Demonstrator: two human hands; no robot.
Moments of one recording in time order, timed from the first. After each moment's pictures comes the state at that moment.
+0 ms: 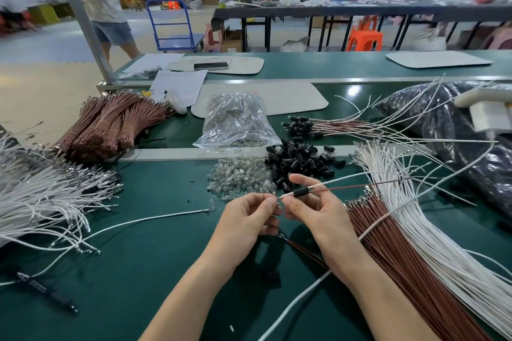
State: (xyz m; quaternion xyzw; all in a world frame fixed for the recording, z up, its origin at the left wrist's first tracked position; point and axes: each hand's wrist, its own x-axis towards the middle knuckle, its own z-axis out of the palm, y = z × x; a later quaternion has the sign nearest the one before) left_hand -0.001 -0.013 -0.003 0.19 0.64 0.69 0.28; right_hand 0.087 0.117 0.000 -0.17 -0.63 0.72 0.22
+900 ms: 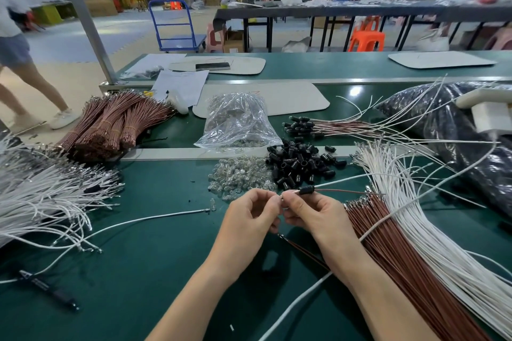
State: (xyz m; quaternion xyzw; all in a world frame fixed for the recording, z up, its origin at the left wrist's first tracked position) left_hand 0.008 -0.014 0.001 0.26 0.70 0.65 0.17; right_hand 0.088 0.113 0.004 -0.18 -0.61 0.74 0.19
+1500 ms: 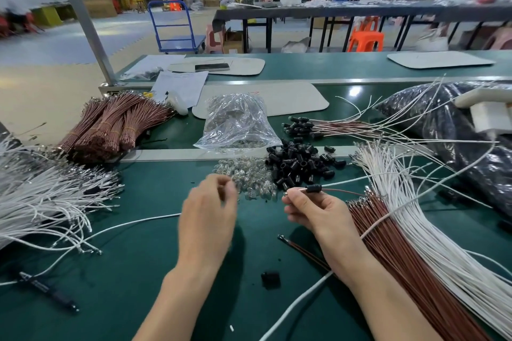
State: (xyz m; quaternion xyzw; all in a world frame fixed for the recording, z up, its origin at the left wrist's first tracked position) left_hand -0.018 -0.042 0.005 0.22 0.87 0.42 -0.11; right_hand 0.087 0.115 0.007 -0.21 -0.55 0.78 0.21
